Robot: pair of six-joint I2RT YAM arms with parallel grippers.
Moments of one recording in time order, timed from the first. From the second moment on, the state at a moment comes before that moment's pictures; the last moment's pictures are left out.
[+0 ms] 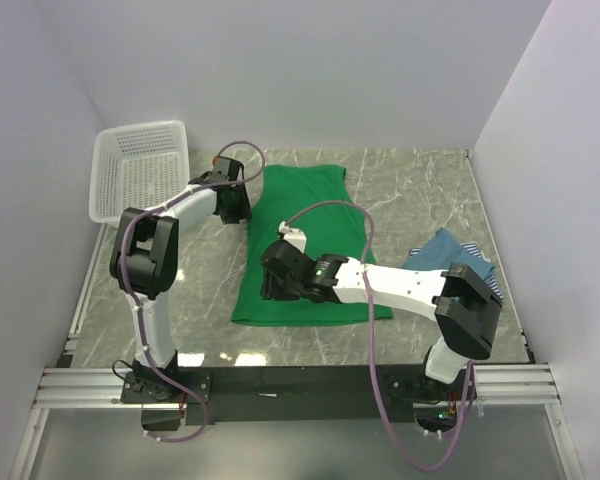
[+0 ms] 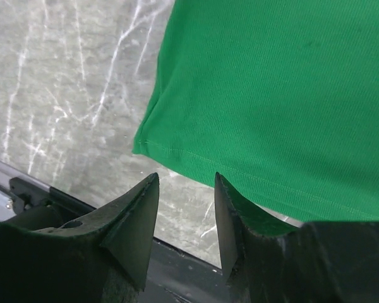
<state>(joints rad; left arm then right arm) -0.28 1.99 1.44 -0.43 -0.02 -0.51 1.09 1.64 1.17 -0.41 0.22 0.97</state>
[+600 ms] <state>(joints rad) -0.30 2.08 1.48 -0.39 -0.07 -0.49 1.27 1.91 1.46 -0.48 0.32 0.94</state>
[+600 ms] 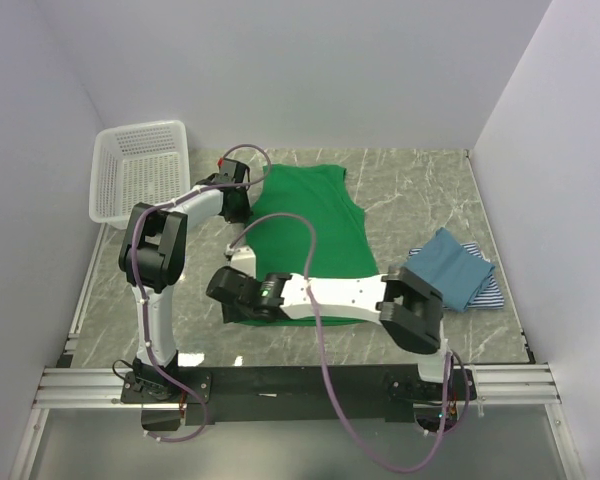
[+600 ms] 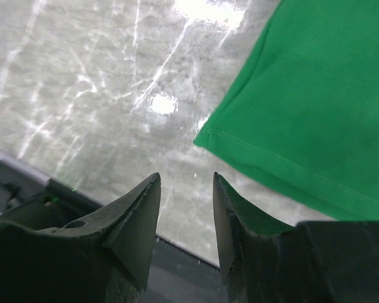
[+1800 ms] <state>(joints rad) -0.29 2.07 1.46 -0.39 -0.08 -0.52 1.35 2.00 1.42 -0.60 0.41 0.93</state>
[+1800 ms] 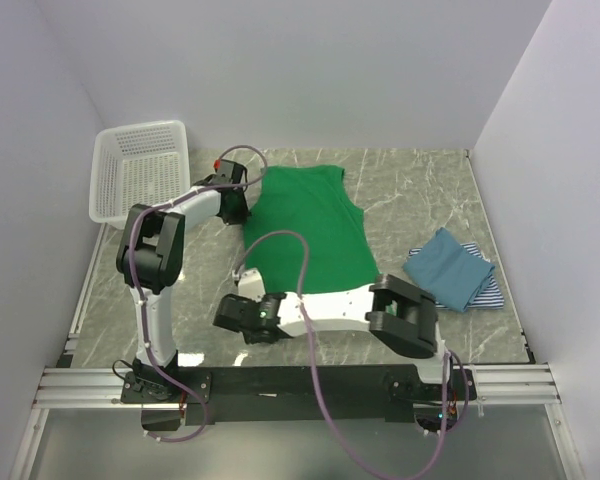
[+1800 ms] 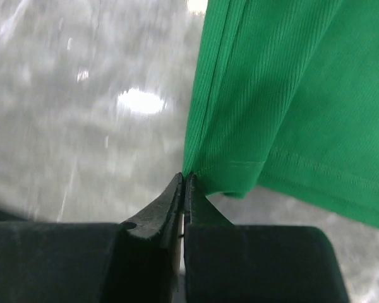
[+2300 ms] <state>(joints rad) -0.27 1.97 1.34 -0.38 -0.02 -0.60 1.38 1.80 1.17 -0.38 0.29 0.95</state>
